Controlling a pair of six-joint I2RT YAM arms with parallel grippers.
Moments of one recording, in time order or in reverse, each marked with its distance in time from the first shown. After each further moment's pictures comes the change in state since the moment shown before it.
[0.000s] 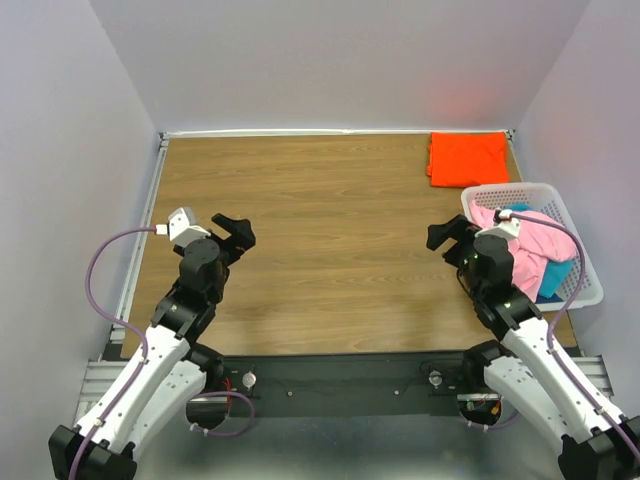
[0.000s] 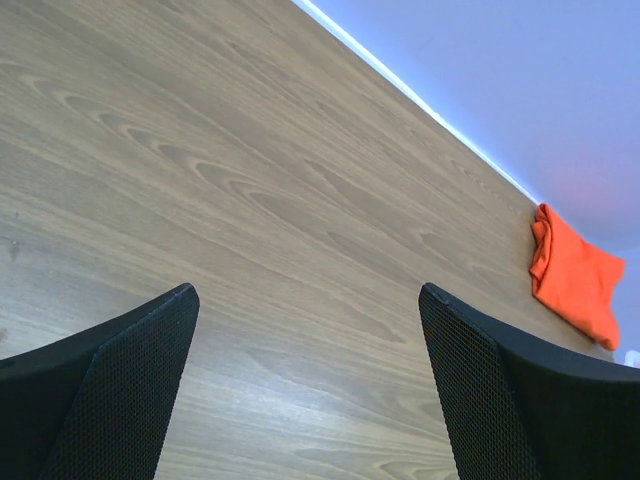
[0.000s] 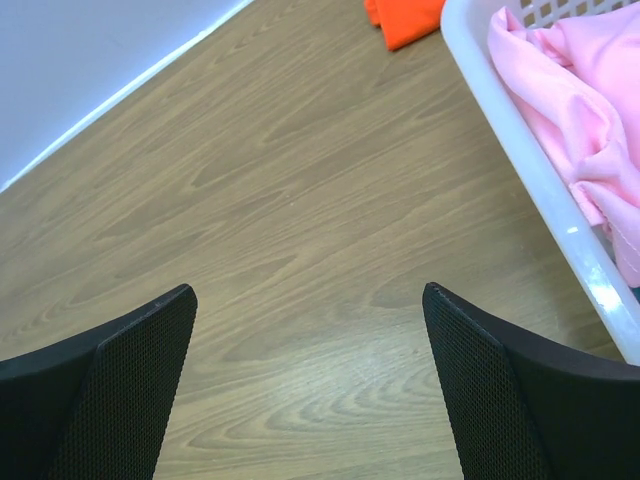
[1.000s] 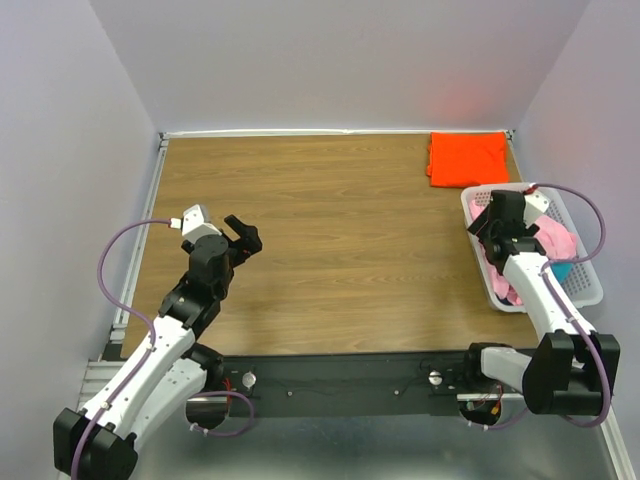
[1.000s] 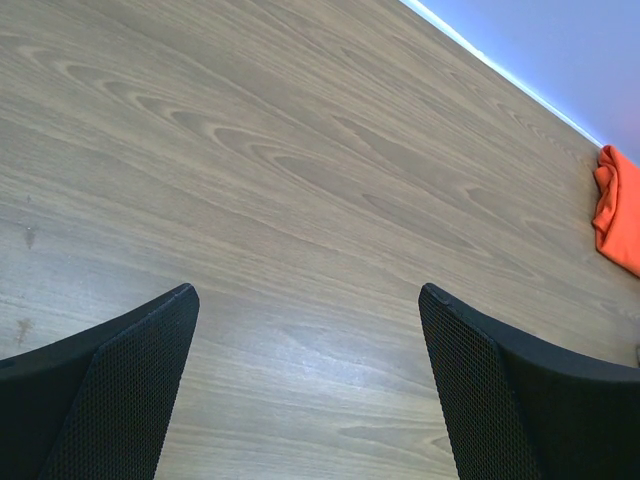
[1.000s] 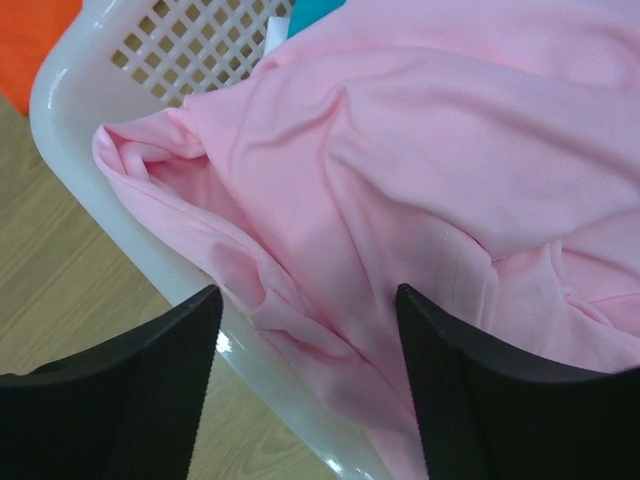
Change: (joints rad) left arm 0.000 0.081 -0.023 0.012 0.048 0.079; right arm -0.387 0.503 0.293 -0.224 0.110 -0.104
